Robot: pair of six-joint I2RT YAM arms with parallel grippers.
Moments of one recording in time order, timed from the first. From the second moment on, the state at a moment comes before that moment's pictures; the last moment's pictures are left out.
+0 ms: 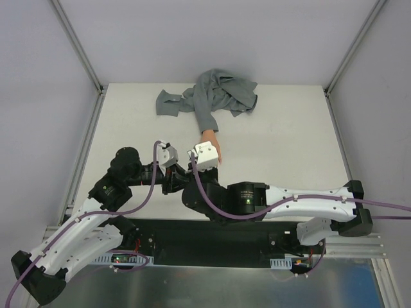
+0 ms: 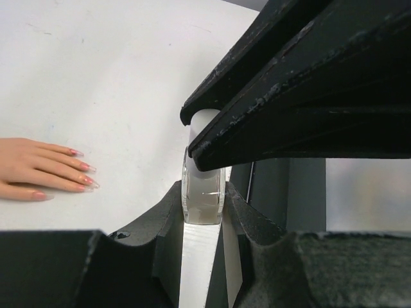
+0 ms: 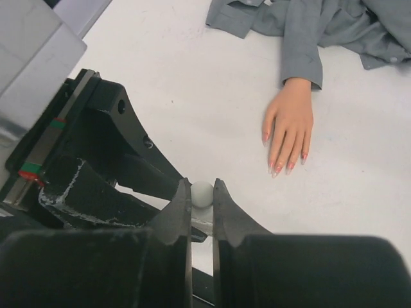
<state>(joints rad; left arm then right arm) -0.59 0.67 0.66 -0.18 0.78 -0.05 1.58 1.46 1.50 -0.64 1.02 0.60</state>
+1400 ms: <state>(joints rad) -0.59 0.74 0.66 0.05 1.29 -0.10 1.20 1.17 1.29 -0.46 -0.46 -0.04</state>
